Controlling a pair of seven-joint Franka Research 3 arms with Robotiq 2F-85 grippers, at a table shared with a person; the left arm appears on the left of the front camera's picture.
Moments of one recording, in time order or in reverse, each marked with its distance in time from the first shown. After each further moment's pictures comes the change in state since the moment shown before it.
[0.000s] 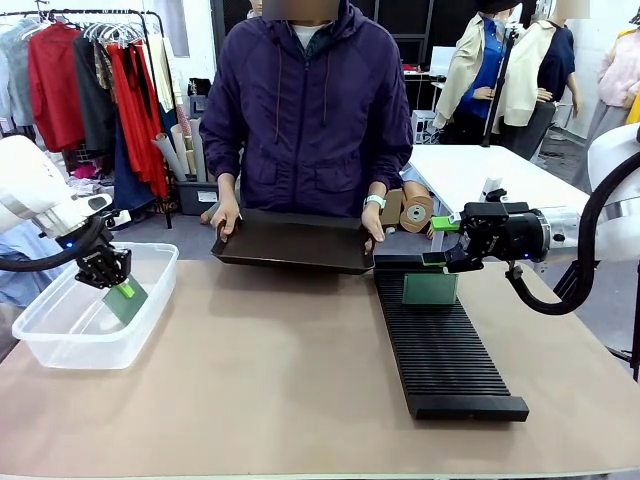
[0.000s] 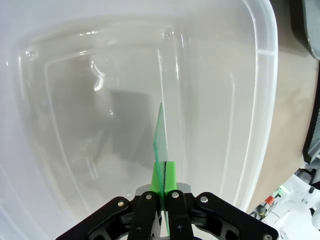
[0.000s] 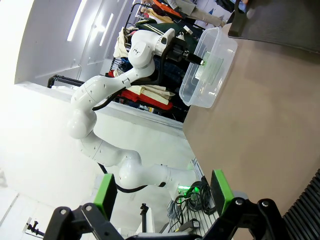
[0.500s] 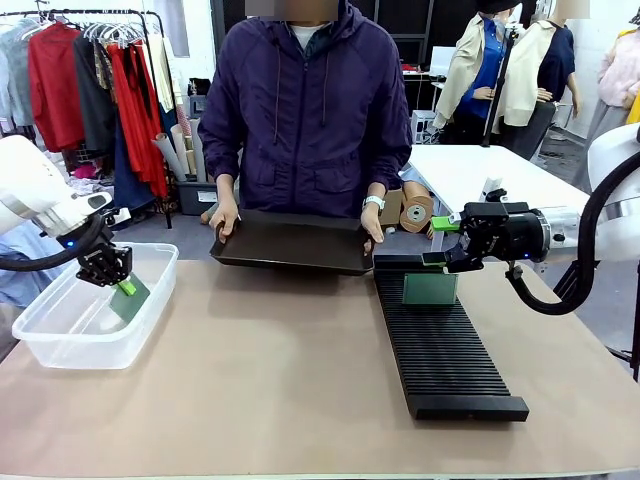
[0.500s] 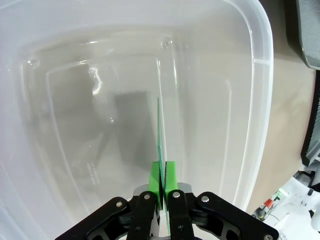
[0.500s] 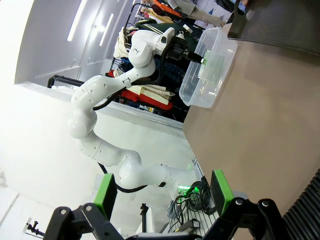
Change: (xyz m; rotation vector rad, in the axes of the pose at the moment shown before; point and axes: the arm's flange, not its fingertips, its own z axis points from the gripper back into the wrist) left arm 0.004 0.001 0.002 -0.007 -0.021 -0.002; right arm 0.000 0.000 0.000 0.000 0.000 0.000
